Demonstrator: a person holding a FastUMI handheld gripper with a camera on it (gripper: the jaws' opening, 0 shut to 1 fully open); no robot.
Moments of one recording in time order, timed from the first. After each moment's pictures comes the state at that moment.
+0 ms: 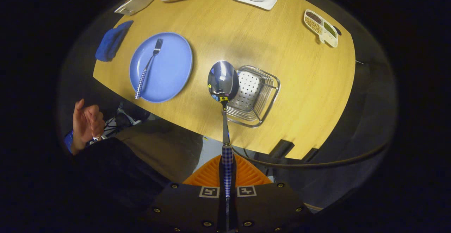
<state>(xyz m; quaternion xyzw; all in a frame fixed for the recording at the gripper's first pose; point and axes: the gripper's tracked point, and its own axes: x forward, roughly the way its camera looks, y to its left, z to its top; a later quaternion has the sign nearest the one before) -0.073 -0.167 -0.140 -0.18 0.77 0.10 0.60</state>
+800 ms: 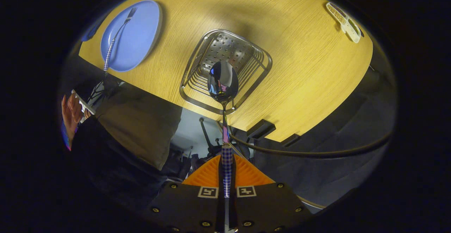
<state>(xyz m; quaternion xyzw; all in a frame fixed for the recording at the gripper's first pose) -0.059 -0.210 -0.150 -0.25 0.87 0.09 0.43</state>
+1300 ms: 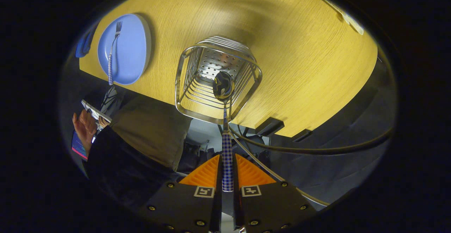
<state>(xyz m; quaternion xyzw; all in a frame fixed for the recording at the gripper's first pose) -0.047 -0.202 -0.146 -0.16 0.90 0.08 0.40</state>
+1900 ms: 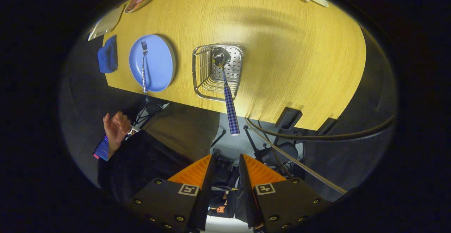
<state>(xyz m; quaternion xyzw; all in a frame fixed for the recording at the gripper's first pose) -0.079 -0.203 -0.098 -0.01 0.86 0.11 0.50</state>
